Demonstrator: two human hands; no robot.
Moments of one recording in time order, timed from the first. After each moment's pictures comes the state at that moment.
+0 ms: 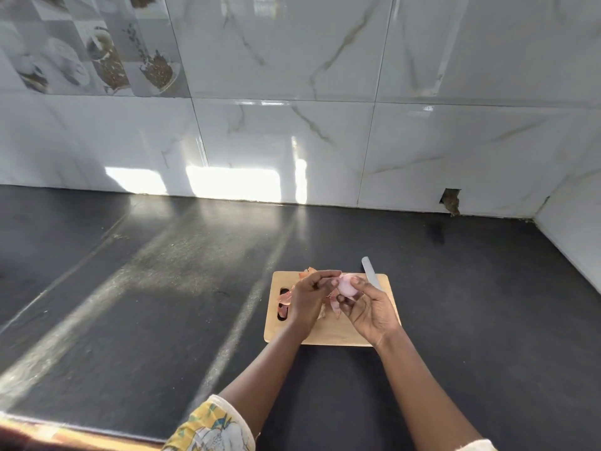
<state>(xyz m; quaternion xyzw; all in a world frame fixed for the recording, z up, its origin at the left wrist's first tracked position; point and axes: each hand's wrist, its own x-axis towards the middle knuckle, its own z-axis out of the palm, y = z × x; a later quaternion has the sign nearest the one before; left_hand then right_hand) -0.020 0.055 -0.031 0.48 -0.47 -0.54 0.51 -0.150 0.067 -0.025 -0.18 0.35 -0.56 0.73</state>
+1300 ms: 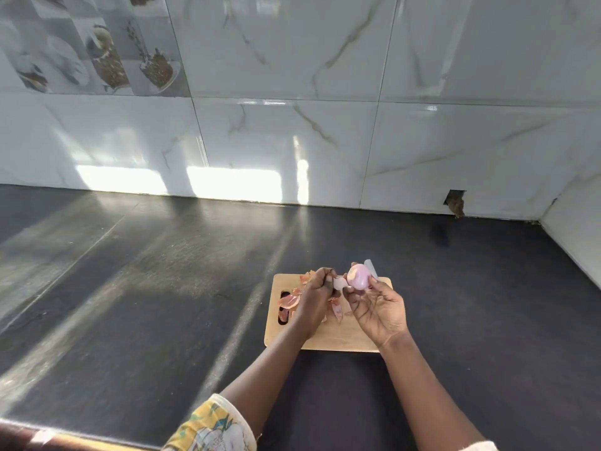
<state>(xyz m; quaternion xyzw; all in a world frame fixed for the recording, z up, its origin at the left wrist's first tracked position) -0.030 0.039 -0.038 0.51 -0.50 -0.53 0.46 -0.157 0.058 -0.025 -0.11 0.23 -0.60 0.76</state>
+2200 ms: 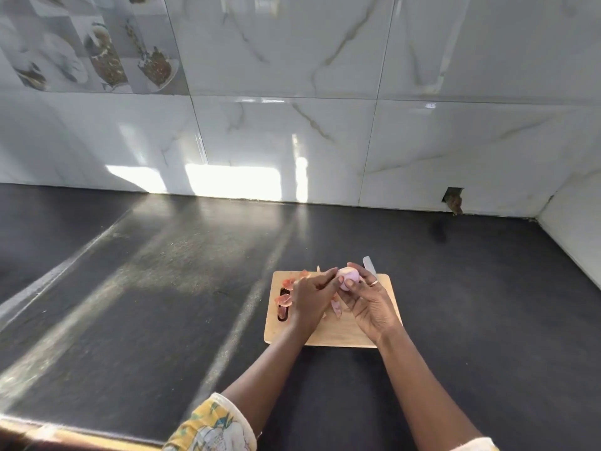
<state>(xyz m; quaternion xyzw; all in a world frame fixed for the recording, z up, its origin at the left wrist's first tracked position) -0.024 0.057 -0.019 0.57 -0.59 -0.37 0.44 -0.149 0.061 -0.026 -0.21 0.30 -0.60 0.71</state>
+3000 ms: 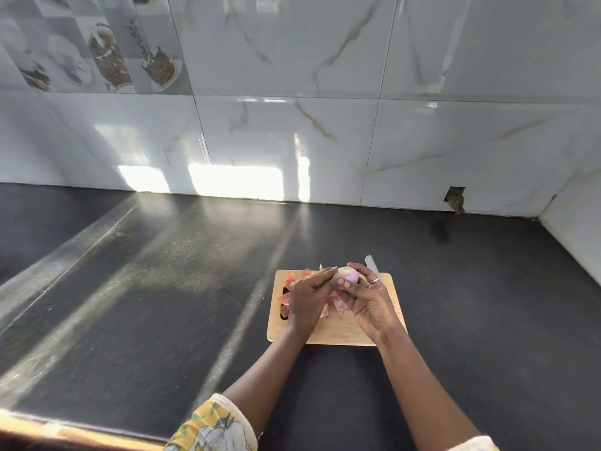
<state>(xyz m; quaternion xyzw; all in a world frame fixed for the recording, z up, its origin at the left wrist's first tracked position) -0.017 0.066 -0.017 0.56 -0.56 -0.36 0.49 -0.144 0.060 -0.026 -0.24 0.29 -0.59 0.72</state>
